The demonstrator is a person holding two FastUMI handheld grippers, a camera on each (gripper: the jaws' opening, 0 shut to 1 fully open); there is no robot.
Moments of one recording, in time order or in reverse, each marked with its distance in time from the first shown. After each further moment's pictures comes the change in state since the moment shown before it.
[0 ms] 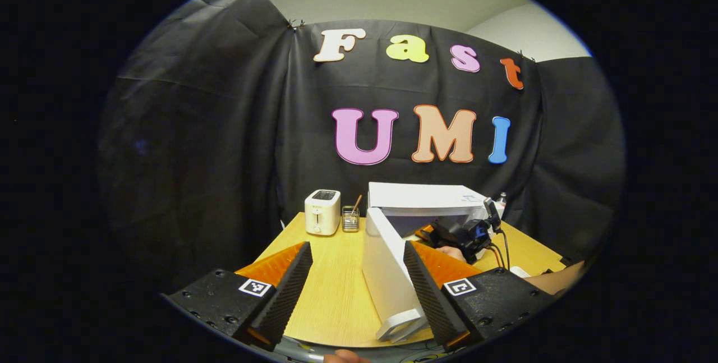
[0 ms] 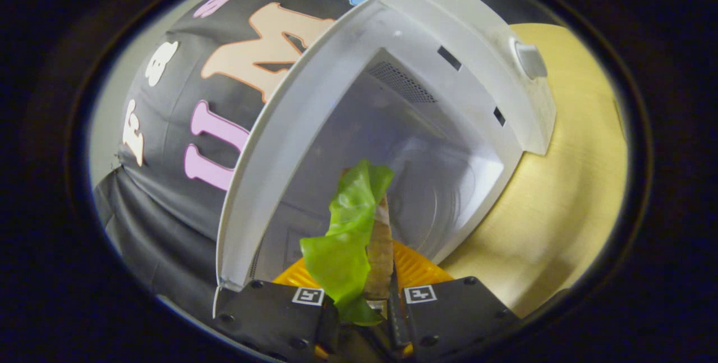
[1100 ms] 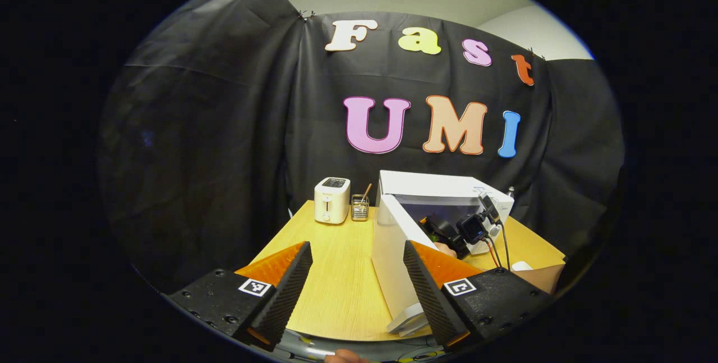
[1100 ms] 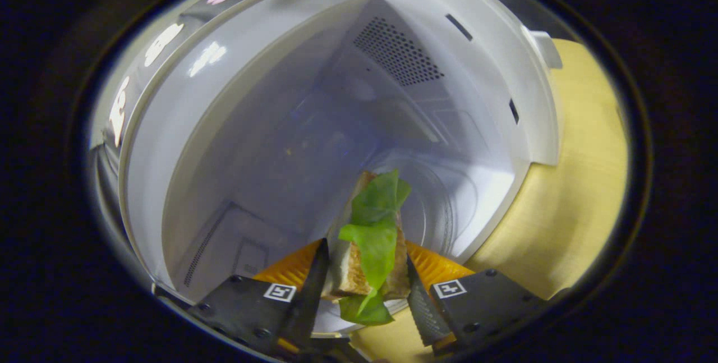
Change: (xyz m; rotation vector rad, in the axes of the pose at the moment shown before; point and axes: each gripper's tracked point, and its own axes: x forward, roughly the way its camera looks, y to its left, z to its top) left arm -0.006 0.022 -0.022 -0.031 0.056 0.034; right arm 0.045 -0.026 0.002 -0.237 -0.101 -0.124
